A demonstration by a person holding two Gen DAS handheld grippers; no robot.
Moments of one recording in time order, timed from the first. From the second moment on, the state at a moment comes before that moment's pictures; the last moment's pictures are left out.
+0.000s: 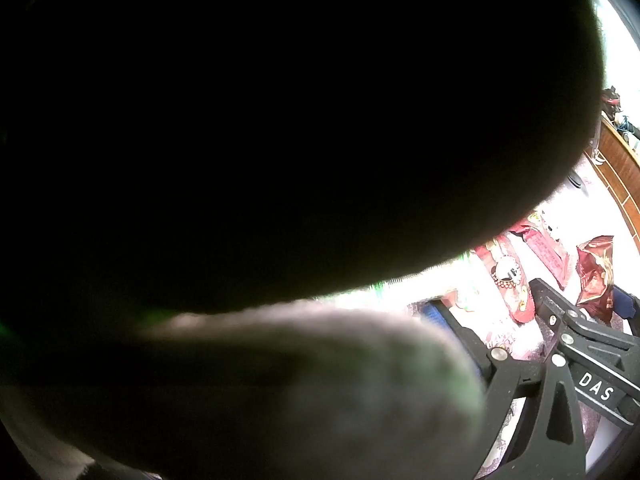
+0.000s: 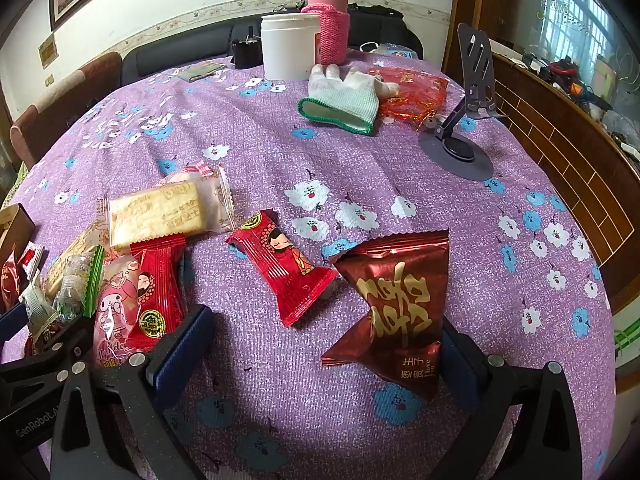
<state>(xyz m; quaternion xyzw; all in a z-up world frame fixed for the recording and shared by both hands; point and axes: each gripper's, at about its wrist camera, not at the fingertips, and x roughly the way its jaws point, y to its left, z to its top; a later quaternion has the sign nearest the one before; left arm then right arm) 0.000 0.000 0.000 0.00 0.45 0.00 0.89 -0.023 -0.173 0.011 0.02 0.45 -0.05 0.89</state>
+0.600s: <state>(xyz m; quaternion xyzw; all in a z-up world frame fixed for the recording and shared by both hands) 0.000 0.000 0.000 0.00 0.45 0.00 0.89 -0.023 -0.173 0.011 0.02 0.45 -0.05 0.89</state>
